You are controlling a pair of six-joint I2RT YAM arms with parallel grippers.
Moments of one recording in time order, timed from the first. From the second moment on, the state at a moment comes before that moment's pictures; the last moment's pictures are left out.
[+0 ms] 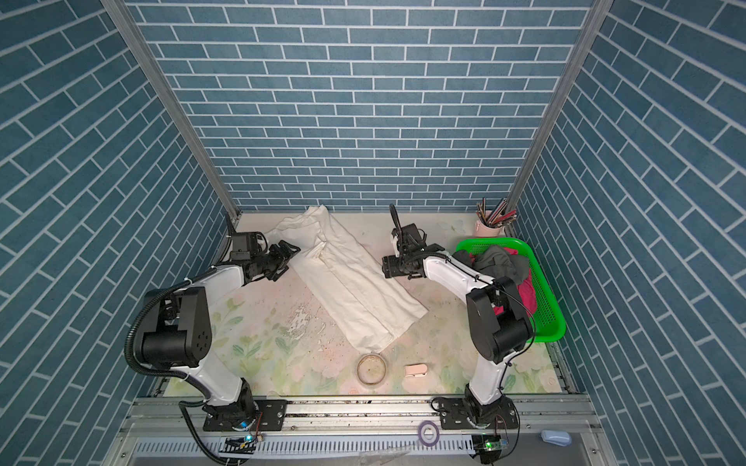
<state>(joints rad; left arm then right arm) 0.06 1.70 1.00 -0.09 0.49 -0.83 0.53 1.84 1.39 -0.46 -0.14 0.20</state>
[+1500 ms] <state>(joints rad) 0.03 1.58 0.78 -0.10 0.60 -0.76 0.45 2.57 2.11 -0.31 -0.29 0.40</state>
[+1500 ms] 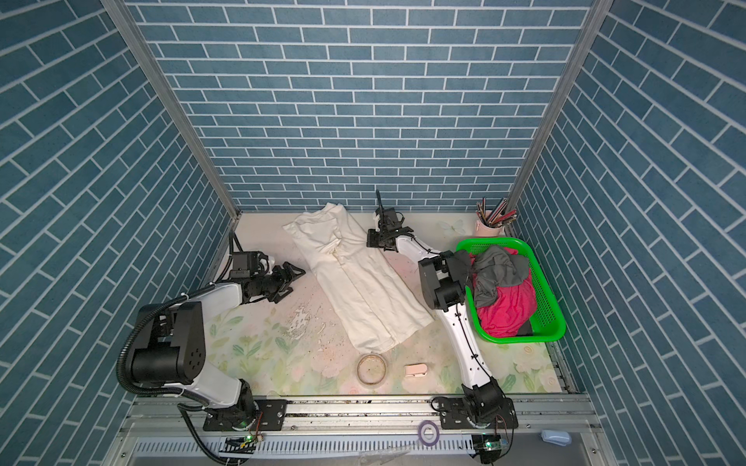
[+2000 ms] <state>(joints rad) -0.13 1.61 0.86 -0.09 0.56 -0.80 0.21 2.27 1.60 -0.19 -0.25 0.48</state>
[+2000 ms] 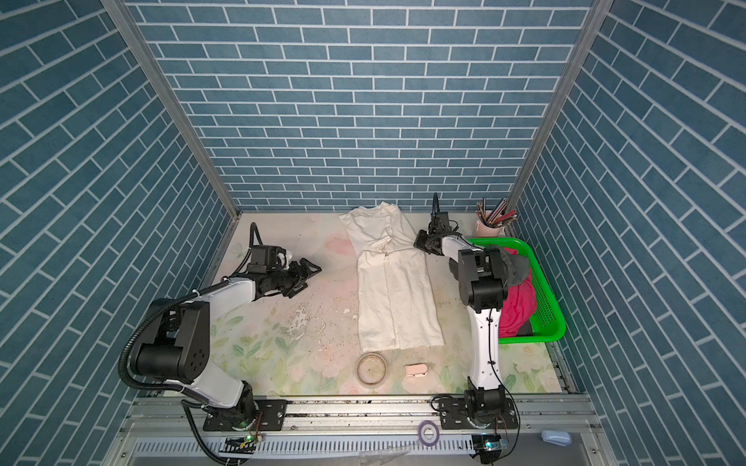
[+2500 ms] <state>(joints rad) -0.25 1.73 0.92 -0.07 0.56 -0.82 0.20 2.00 1.26 -0.14 -0.21 0.50</state>
